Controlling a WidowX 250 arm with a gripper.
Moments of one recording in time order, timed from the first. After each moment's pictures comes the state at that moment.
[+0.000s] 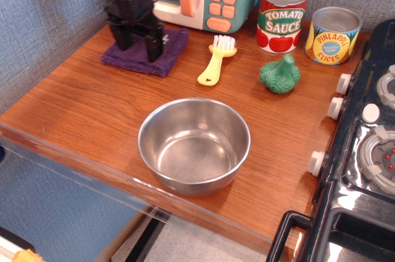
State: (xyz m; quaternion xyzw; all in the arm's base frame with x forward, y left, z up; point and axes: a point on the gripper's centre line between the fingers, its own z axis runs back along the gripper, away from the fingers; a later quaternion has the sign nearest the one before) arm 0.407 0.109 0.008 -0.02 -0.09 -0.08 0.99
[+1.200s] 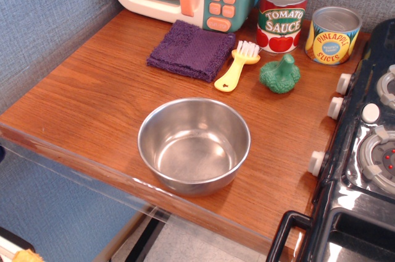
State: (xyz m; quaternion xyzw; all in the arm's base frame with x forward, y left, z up) arm 0.418 0.063 0.141 -0.02 -0.17 -0.10 0.98
